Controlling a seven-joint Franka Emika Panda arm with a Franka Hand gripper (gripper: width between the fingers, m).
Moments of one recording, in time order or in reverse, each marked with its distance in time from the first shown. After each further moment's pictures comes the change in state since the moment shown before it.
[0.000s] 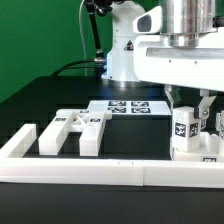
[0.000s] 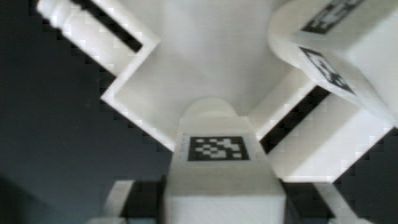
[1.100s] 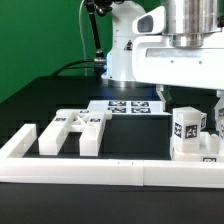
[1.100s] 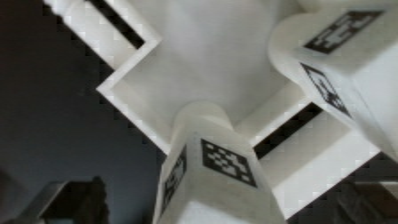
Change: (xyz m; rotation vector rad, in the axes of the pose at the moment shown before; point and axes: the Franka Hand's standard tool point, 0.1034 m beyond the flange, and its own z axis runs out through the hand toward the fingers) arm -0.002 -0.002 0.000 0.002 0.001 -0.231
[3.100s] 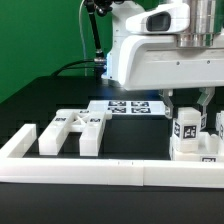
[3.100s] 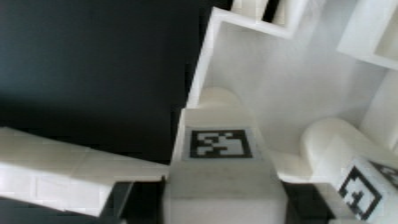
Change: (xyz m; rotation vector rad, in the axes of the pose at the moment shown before) arm 0.006 0.006 0.001 -0.044 0.011 -0.823
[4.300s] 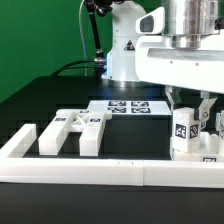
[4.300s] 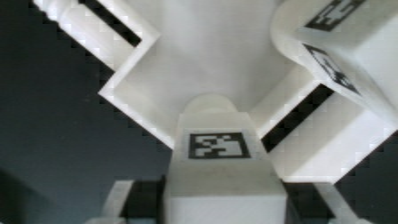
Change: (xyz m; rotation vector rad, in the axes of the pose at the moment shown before) arm 0.000 -0.005 0.001 0.015 -0.002 0.981
